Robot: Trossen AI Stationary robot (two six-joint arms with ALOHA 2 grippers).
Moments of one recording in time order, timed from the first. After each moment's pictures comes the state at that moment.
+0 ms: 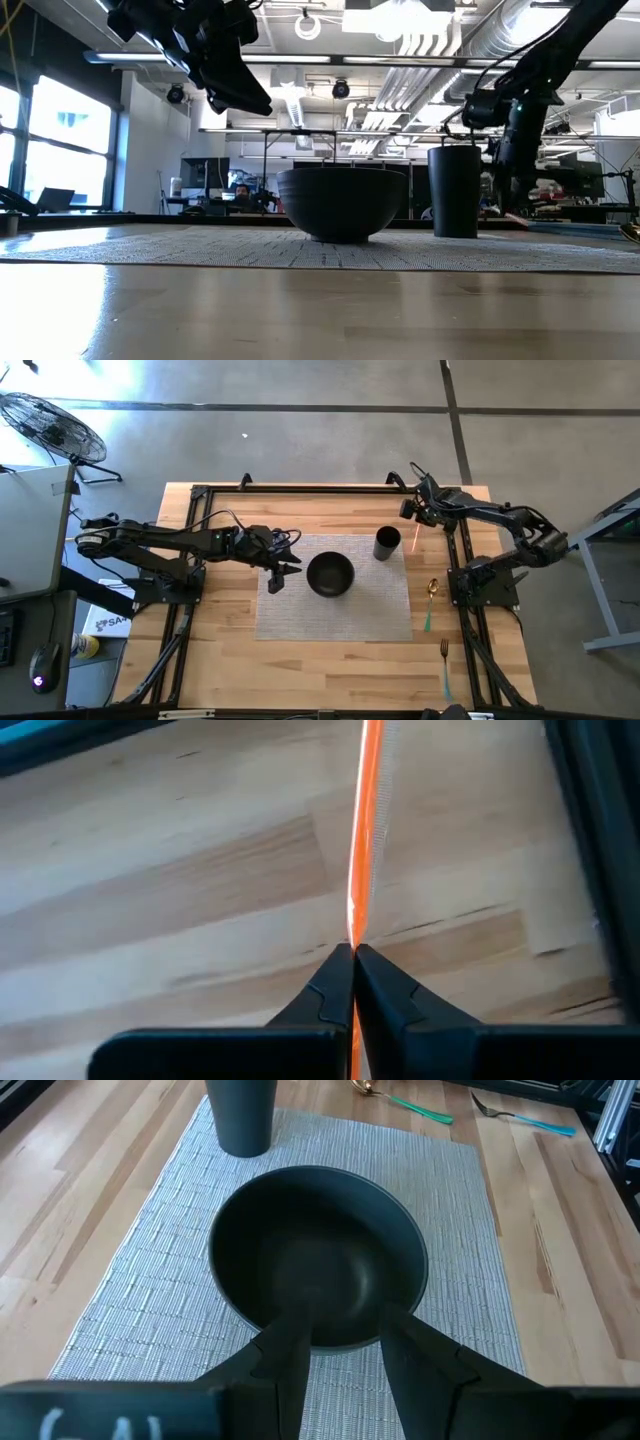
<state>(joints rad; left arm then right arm) 0.06 1.22 0.77 -0.12 0.04 -0.14 -0.97 1.37 0.66 -0.48 0.15 0.87</state>
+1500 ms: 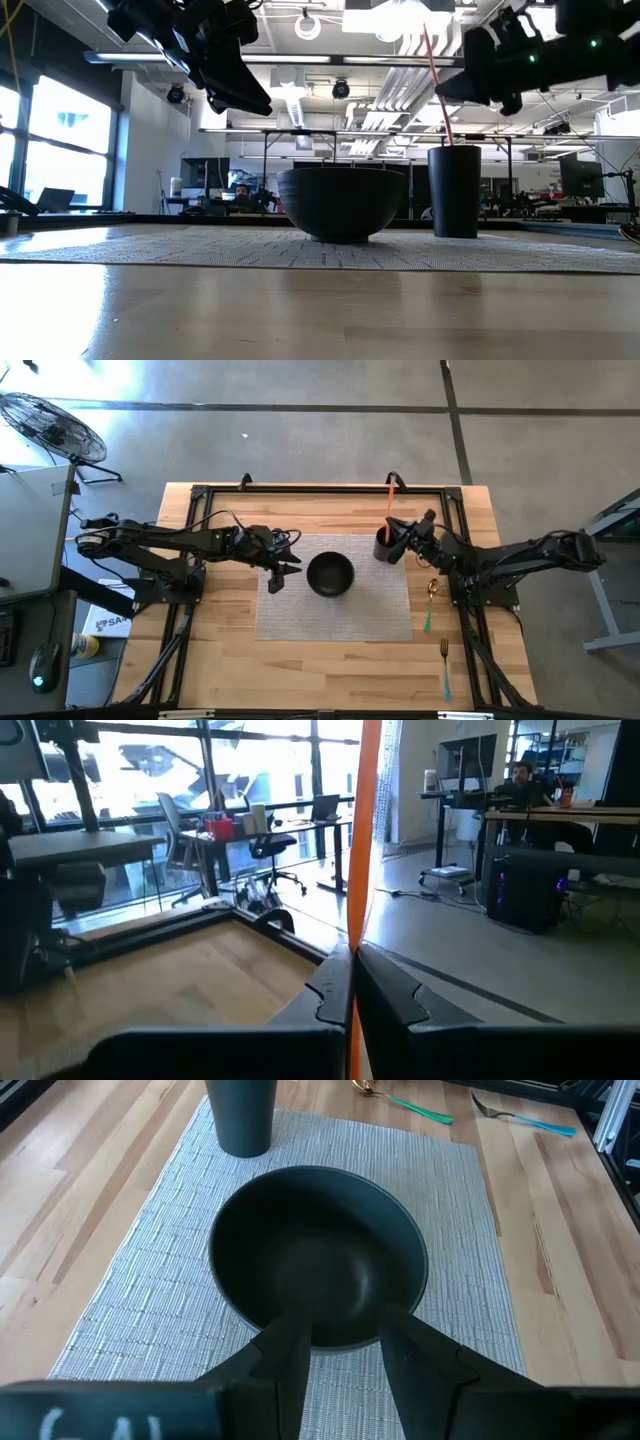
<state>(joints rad) 0.06 1.22 0.77 -0.12 0.04 -0.14 -0.08 0.92 0.23 0.75 0.64 0.04</state>
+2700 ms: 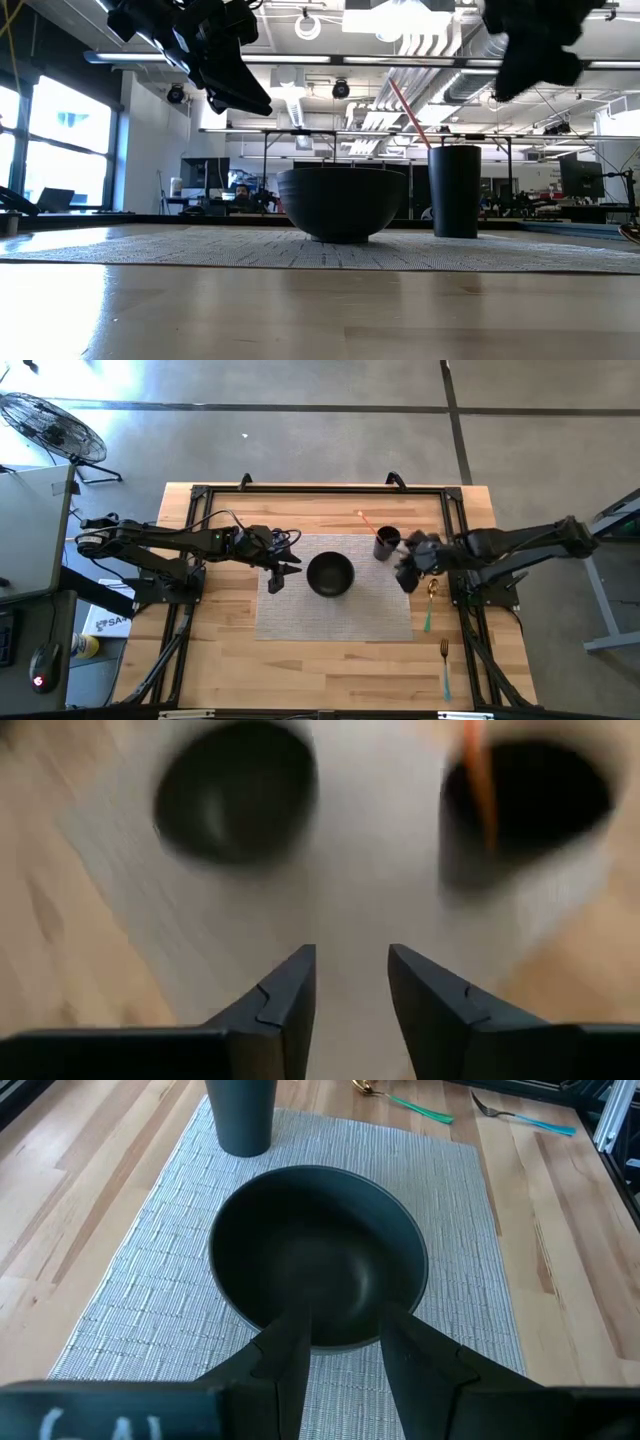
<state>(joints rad) 0.07 1.22 0.77 -0.12 0.04 -0.14 0.15 0.99 0.90 -0.87 0.29 0.86</state>
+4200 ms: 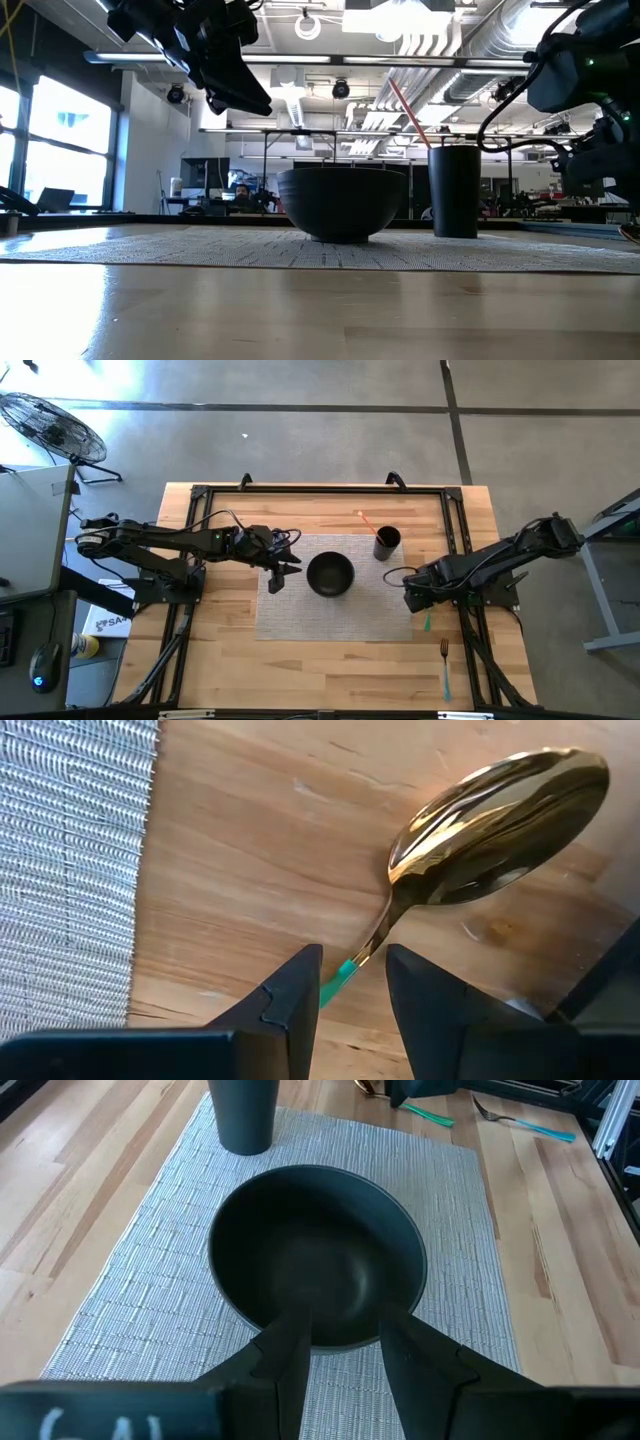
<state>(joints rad) 0.07 1.22 0.77 -0.12 0.04 -0.16 0.18 1.22 0.46 -0.83 -0.14 1.41</state>
